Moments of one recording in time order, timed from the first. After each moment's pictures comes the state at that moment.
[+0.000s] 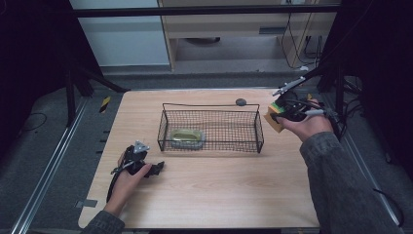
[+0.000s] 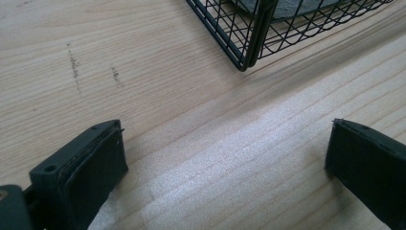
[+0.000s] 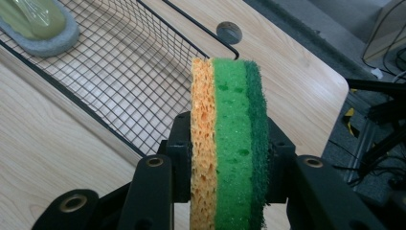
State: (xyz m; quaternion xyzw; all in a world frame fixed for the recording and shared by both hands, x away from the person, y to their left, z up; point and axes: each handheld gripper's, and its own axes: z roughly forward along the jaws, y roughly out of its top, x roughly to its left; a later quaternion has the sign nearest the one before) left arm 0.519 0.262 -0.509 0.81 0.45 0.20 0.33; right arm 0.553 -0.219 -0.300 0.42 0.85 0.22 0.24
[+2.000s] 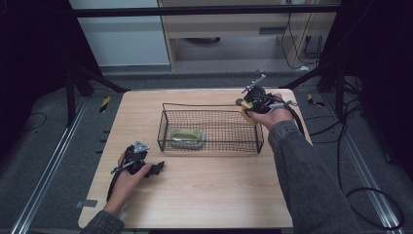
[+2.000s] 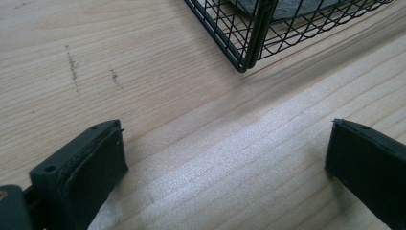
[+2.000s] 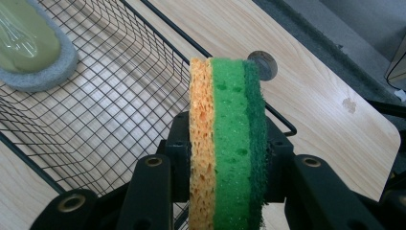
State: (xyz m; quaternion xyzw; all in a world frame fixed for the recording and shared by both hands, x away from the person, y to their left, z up) left arm 0.520 0.262 -0.508 0.81 0.45 0.20 0.33; right arm 0.618 -0.157 -0.345 0.39 0.87 0.22 0.23
